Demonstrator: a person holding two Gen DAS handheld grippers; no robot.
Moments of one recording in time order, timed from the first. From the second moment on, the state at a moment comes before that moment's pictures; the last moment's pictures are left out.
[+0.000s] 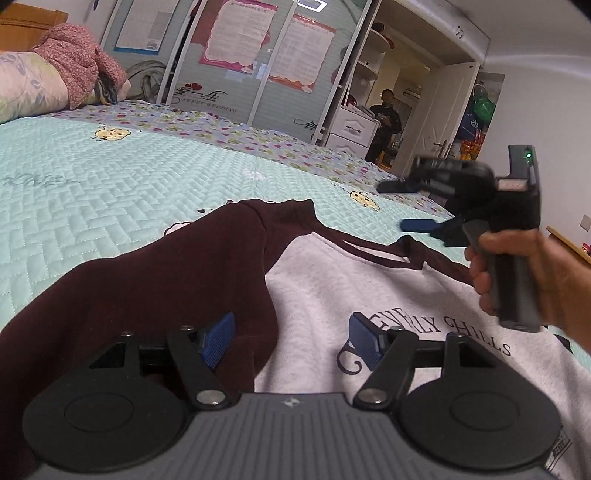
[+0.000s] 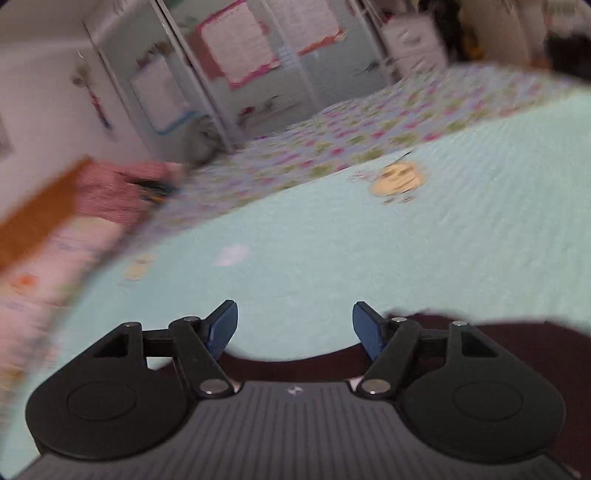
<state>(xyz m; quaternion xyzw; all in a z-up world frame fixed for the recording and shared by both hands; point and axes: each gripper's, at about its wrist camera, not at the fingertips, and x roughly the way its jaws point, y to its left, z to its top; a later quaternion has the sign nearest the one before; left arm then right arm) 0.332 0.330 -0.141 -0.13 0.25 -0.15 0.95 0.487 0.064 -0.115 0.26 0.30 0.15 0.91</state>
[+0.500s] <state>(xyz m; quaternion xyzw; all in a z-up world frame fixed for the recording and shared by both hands) 0.325 0.341 -0.144 -0.15 0.24 -0.16 0.94 0.560 0.130 -0.158 0.40 0.38 0.24 0.80</state>
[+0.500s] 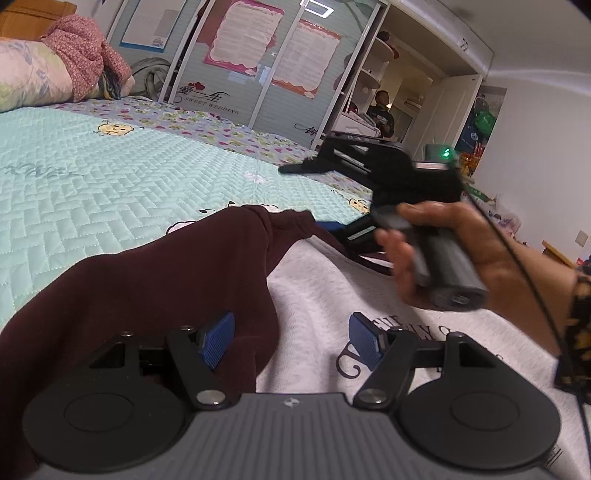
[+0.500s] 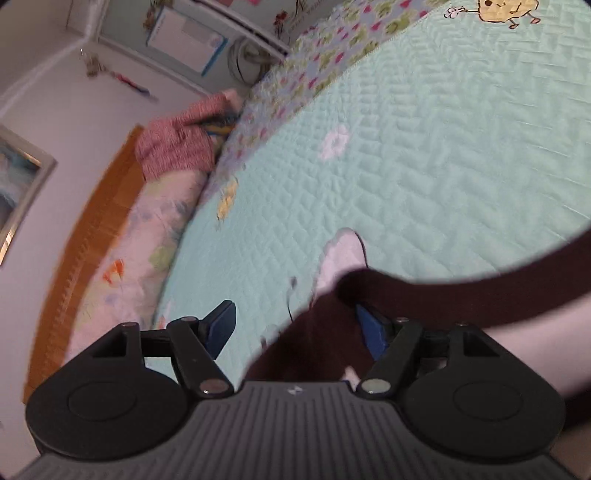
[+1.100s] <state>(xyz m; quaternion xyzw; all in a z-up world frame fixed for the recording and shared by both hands) 0.329 0.347 -0.144 -0.17 0.26 -0.16 0.94 0.337 0.075 -0.125 0.50 0.31 0.20 0.78</state>
